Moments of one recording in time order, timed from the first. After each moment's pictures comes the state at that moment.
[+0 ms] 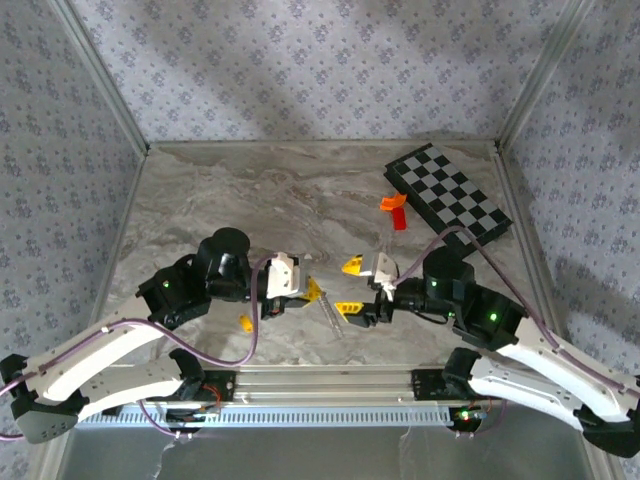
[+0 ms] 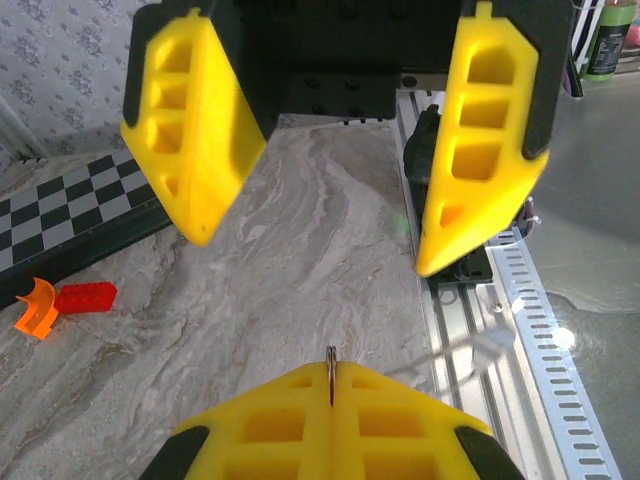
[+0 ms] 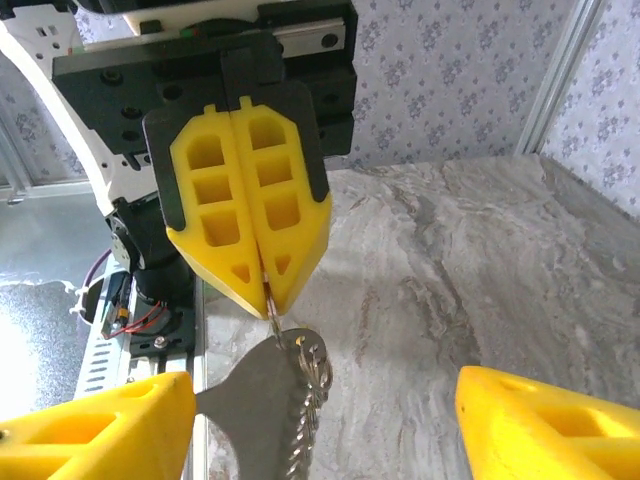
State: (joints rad) left arm -0.98 0.91 0.99 -0.51 0.50 0.37; right arm 0.99 0.71 0.82 -0.34 -0.32 -0.17
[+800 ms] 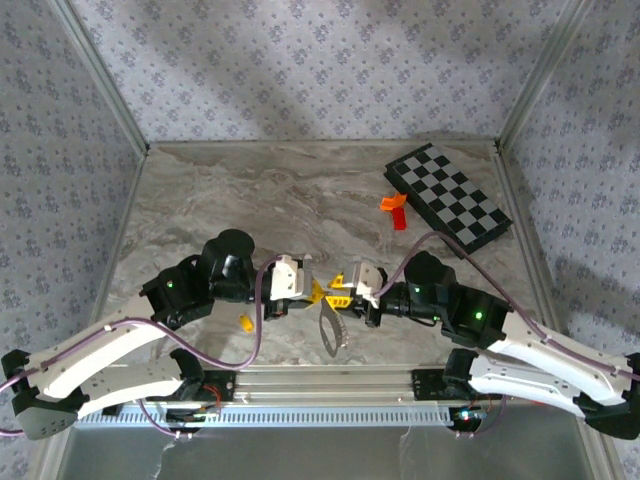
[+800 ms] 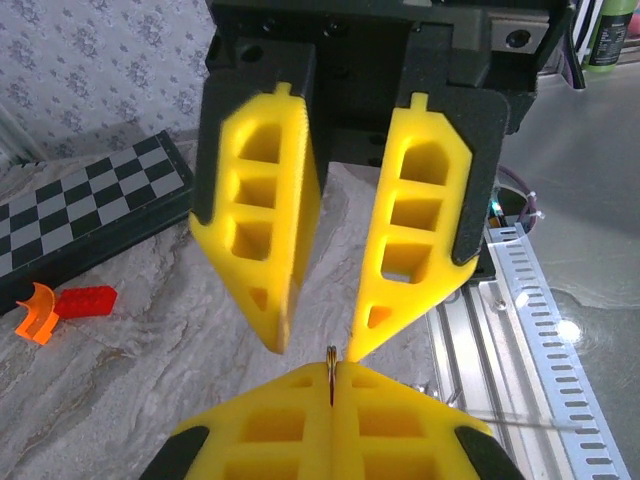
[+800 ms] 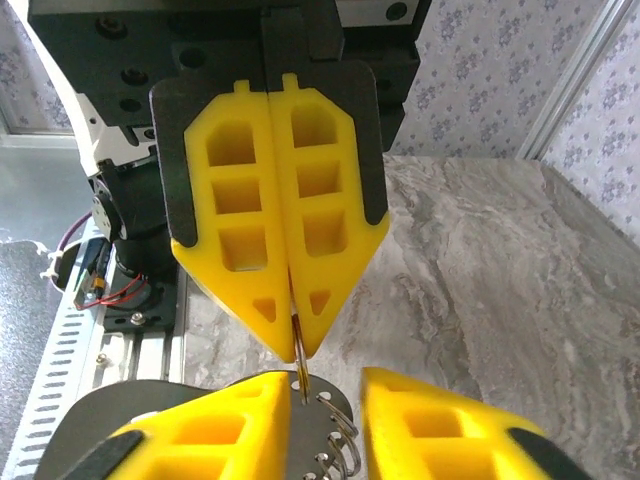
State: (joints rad) left arm -1.00 0.92 0.99 -0.50 0.47 0.38; right arm 1.09 0.78 0.82 -0.31 -0.22 -0.25
